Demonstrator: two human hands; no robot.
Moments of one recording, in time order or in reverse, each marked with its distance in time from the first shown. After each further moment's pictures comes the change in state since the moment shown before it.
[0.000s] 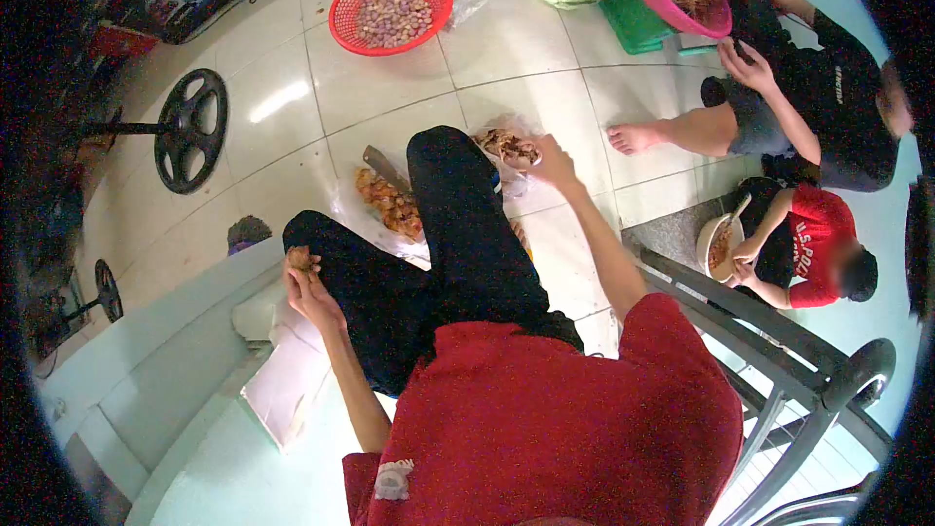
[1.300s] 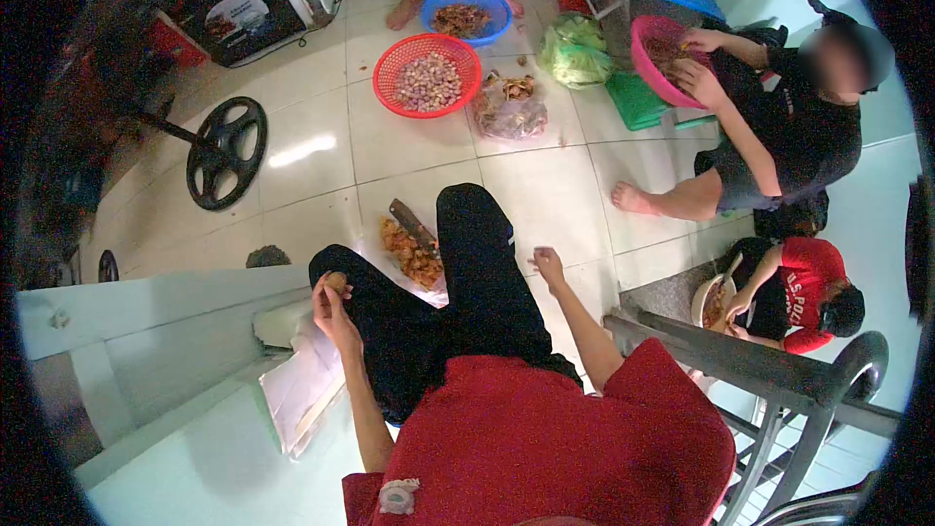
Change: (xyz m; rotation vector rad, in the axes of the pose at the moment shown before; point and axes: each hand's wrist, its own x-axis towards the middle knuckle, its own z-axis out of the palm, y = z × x) left_hand -0.004 0.002 -0.016 0.035 -0.049 0.075; right_hand -0.090 0.062 0.125 0.768 0.029 0.450
